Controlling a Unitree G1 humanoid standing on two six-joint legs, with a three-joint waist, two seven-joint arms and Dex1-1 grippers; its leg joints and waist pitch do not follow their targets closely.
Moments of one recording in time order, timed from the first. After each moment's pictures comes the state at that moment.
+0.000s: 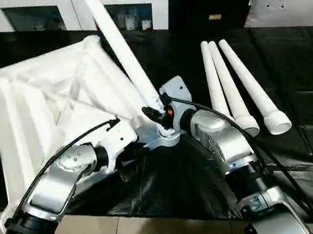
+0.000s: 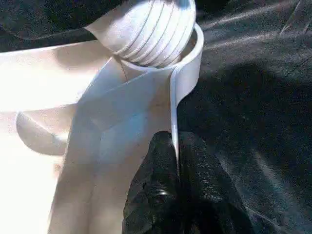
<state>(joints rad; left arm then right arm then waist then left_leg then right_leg) -0.46 0.31 -0.38 0.10 0.13 0.41 -0.82 -0.51 -0.19 0.12 0.33 0.20 0.33 0.50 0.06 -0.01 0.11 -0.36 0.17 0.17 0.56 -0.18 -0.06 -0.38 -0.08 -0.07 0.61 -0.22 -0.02</state>
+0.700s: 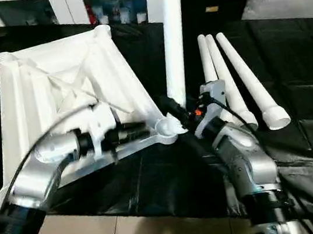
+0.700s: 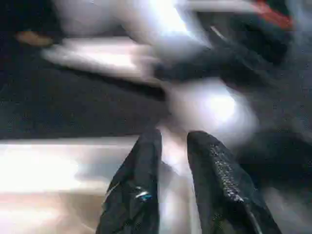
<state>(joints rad) -0.62 0.28 -0.14 0.23 -0.11 0.23 -0.85 -0.32 -0.18 -0.06 0.10 0.44 0.30 0.61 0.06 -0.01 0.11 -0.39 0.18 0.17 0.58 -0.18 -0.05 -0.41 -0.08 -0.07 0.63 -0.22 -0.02</state>
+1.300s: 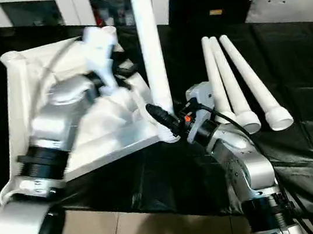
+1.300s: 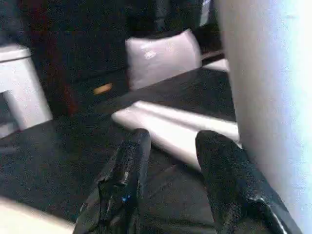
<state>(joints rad) -0.87 0.08 -0.11 0.34 -0.18 0.35 -0.66 -0.31 -0.20 0.01 0.05 0.40 0.30 0.63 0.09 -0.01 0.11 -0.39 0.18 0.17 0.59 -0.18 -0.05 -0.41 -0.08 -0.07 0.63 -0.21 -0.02</state>
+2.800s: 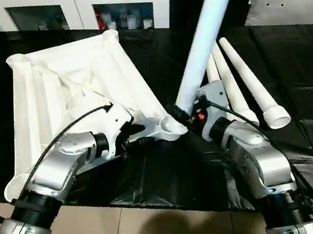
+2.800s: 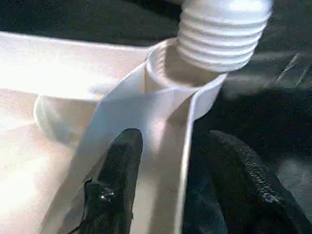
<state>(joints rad) -0.59 0.27 -0.33 0.35 -0.06 0.39 -0.79 -0.31 -0.29 -0.01 0.04 0.34 0.39 0.54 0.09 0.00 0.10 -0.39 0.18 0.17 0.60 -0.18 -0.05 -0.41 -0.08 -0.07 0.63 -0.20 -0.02</state>
